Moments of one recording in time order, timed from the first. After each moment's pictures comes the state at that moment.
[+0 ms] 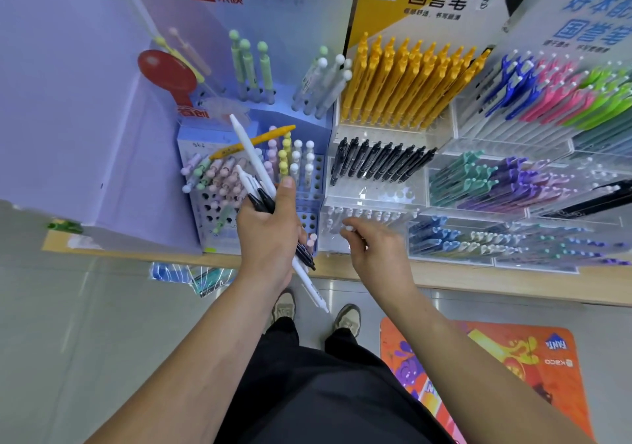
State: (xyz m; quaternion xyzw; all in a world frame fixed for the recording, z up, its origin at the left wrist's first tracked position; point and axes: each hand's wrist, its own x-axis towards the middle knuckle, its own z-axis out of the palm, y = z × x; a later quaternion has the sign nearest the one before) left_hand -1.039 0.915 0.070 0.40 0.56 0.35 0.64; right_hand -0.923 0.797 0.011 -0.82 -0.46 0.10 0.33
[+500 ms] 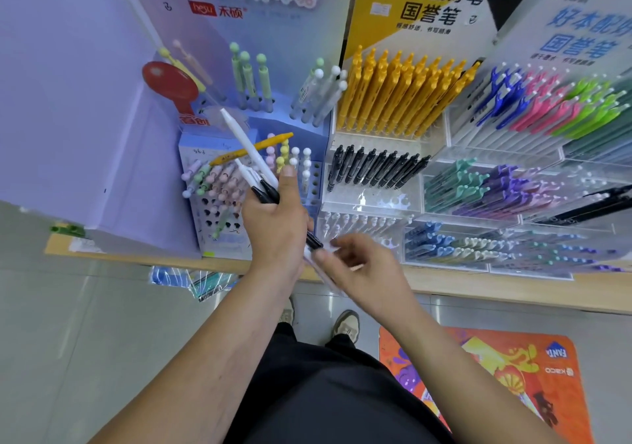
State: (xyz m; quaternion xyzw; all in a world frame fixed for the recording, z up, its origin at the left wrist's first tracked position) left_hand -1.014 0.914 0.093 0.37 0.57 0.40 0.61; right_hand -0.944 0.786 0.066 -0.79 -0.30 0.39 0.37
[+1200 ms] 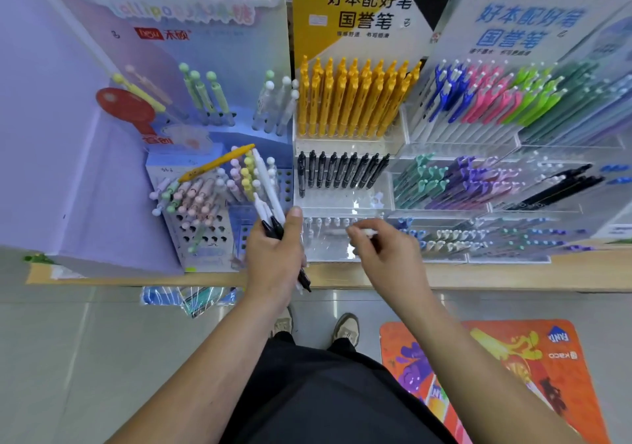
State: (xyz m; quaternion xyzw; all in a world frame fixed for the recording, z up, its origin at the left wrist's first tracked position) left_hand -1.015 0.876 0.064 0.50 0.55 0.27 0.62; right_hand -0.890 0.759 0.057 -0.83 -0.33 0.20 0.41
